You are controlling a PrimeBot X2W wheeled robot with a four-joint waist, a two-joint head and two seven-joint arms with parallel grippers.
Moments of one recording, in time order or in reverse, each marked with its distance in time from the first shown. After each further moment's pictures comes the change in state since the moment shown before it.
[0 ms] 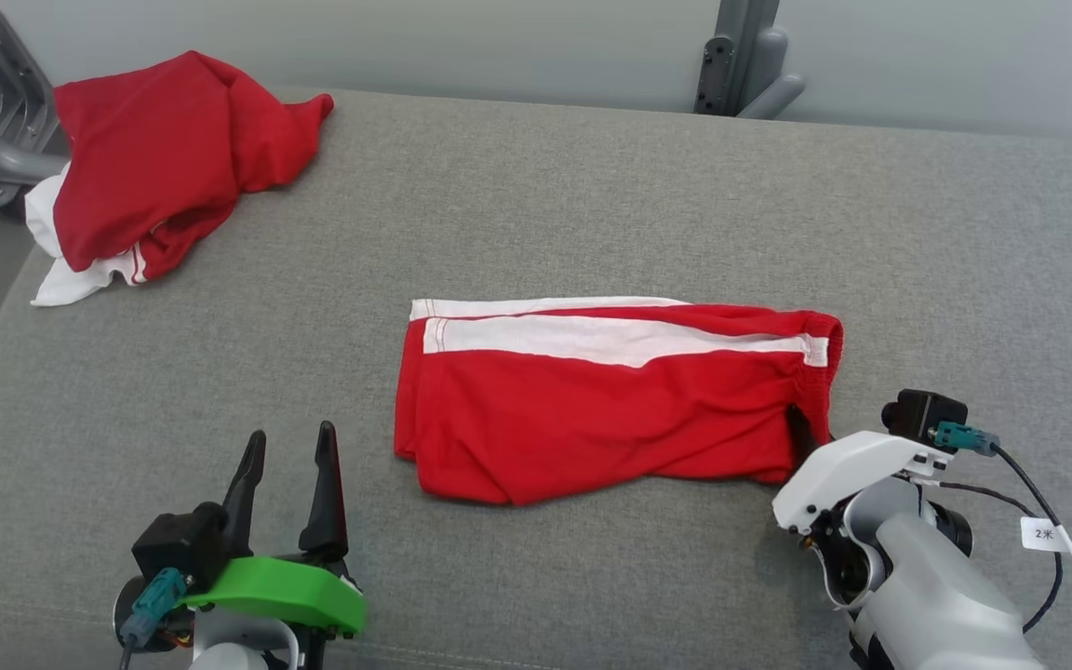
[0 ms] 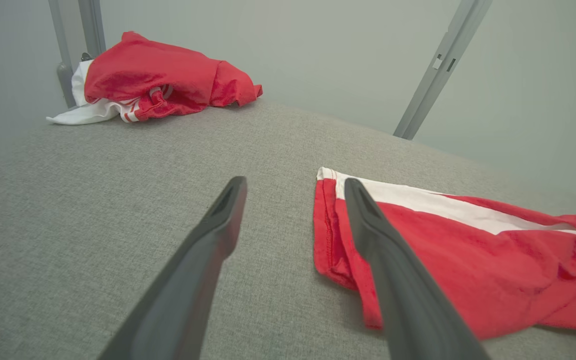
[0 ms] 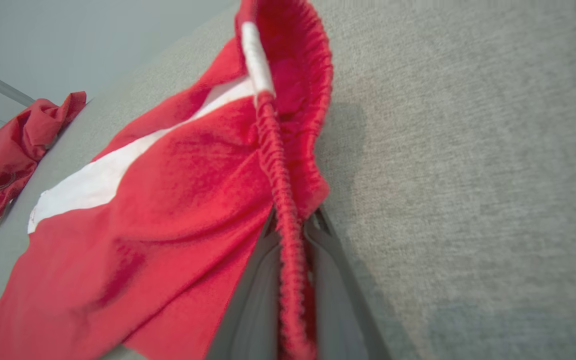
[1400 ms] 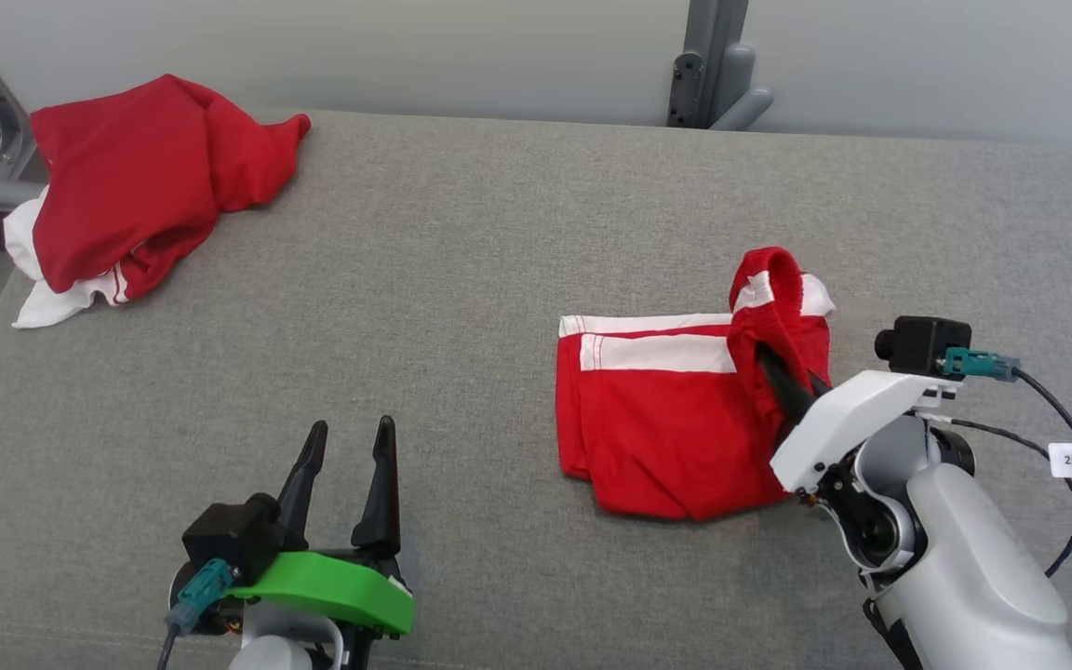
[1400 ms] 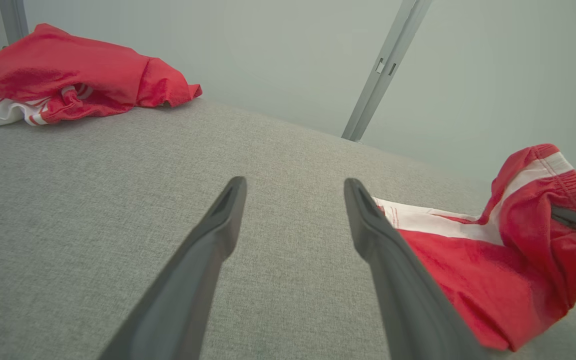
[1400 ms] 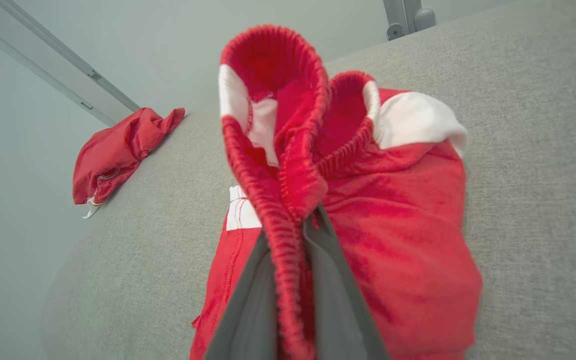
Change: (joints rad) left arm -0.011 -0.004 -0.111 -0.019 -0.061 -0.005 0.000; right arm 0.135 -0.052 -0.016 -0.569 -0.035 -0.001 0.340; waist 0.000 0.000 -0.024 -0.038
